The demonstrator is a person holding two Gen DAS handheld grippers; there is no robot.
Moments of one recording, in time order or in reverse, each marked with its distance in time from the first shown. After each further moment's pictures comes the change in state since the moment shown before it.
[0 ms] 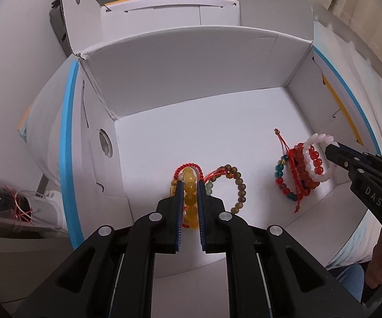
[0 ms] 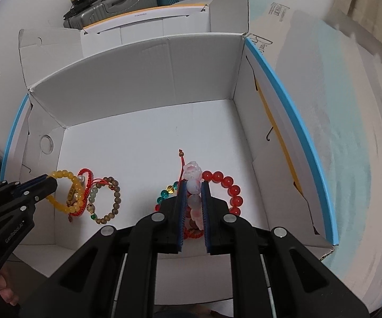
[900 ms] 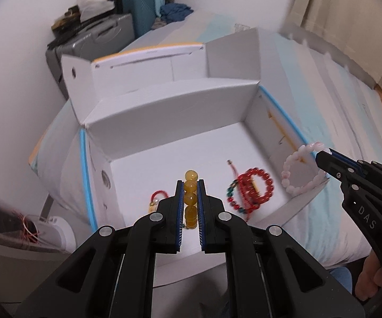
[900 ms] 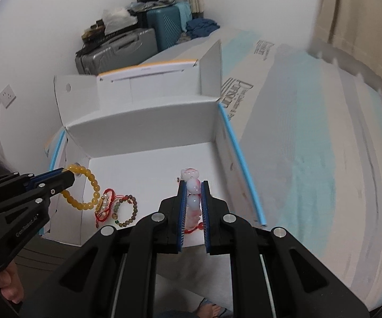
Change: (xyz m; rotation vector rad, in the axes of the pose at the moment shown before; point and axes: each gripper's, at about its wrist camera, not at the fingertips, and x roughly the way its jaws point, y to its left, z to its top) left arm -0.090 -0.041 0.014 0.068 -0.137 -0.034; right arm -0.105 -0.005 0.001 0.004 -0.174 -0.011
